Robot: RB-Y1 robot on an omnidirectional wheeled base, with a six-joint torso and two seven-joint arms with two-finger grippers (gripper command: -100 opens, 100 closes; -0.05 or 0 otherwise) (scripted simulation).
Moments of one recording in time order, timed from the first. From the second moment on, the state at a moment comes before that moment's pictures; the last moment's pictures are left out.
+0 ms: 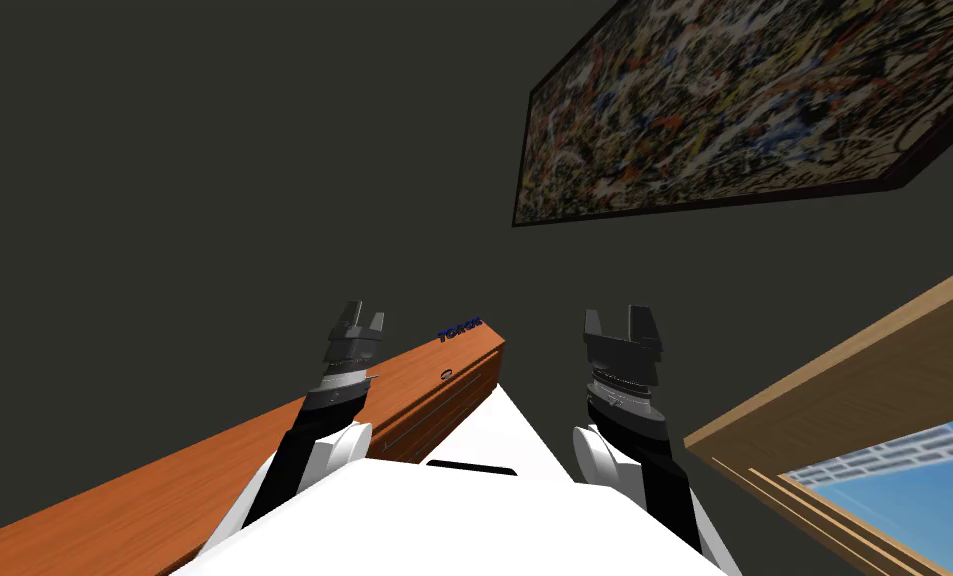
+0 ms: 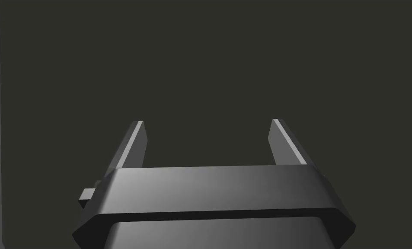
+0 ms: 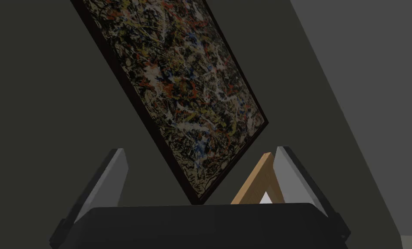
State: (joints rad) left arm 0.55 -0.05 0.07 -2.34 -0.02 -0.44 0.05; right arm 0.45 0.04 -0.04 -2.33 0.05 -0.64 0.01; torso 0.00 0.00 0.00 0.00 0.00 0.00
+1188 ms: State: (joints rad) left arm 0.45 0.24 0.06 -2.09 0.19 -0.36 0.11; right arm 0.45 0.04 -0.04 -2.33 0.05 -0.64 0.01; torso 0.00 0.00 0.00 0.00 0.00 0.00
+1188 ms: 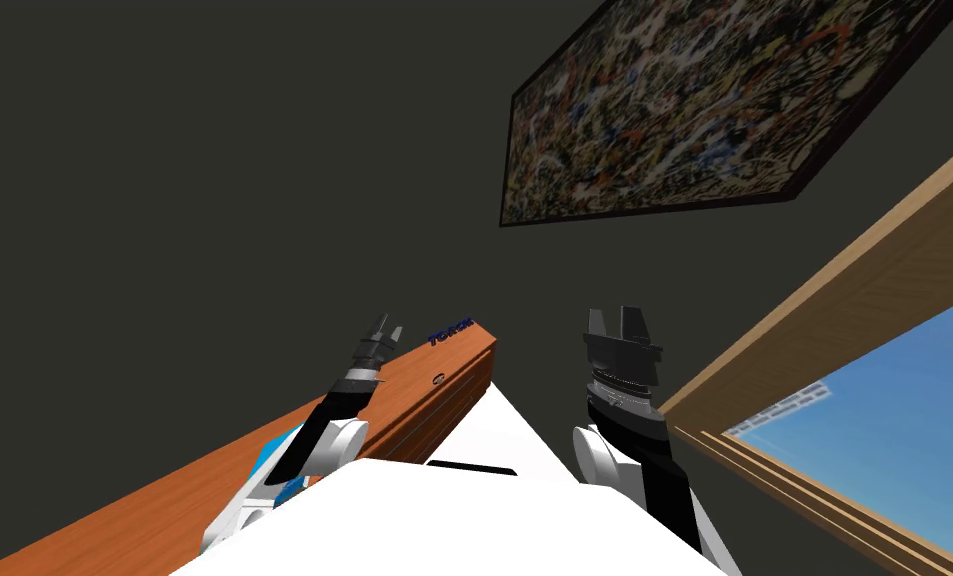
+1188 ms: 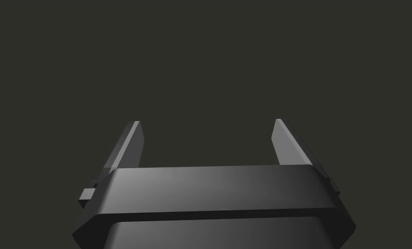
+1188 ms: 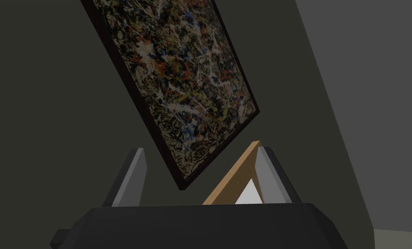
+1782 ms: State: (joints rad) left arm 0.39 0.29 0.05 -1.95 0.32 -0.28 0.14; right arm 0.45 0.04 -0.04 -2.33 0.05 -0.64 0.01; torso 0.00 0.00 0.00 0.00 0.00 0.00
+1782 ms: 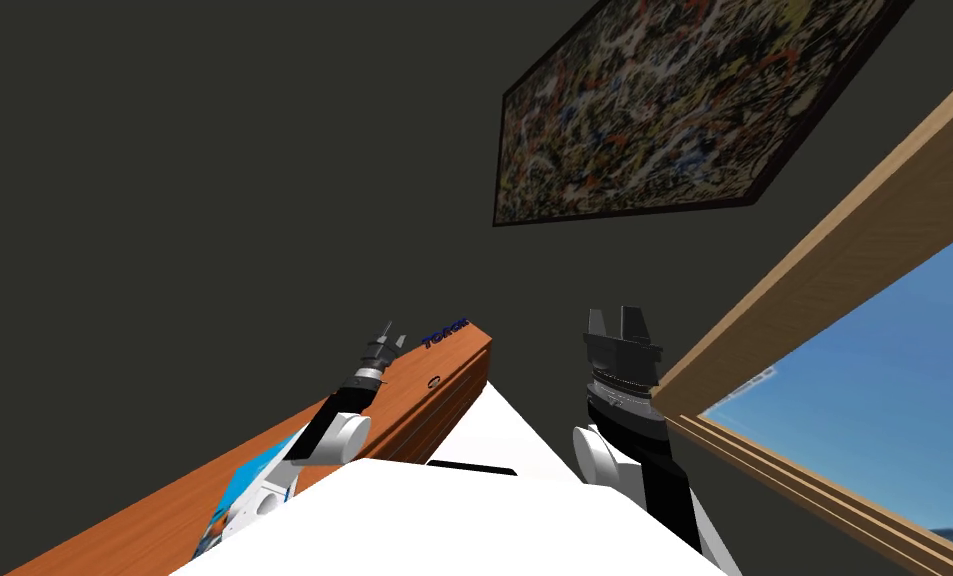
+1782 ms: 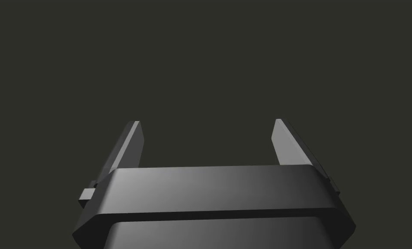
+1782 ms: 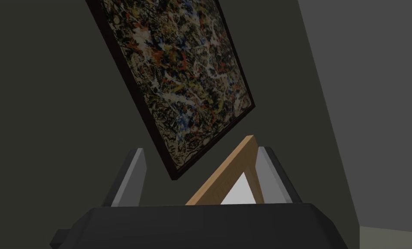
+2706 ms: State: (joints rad) left arm 0.27 0.33 0.02 -1.63 0.58 -0.18 0.21; right arm 0.45 0.04 -0.04 -2.33 0.05 -0.64 0.01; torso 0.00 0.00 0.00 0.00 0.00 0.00
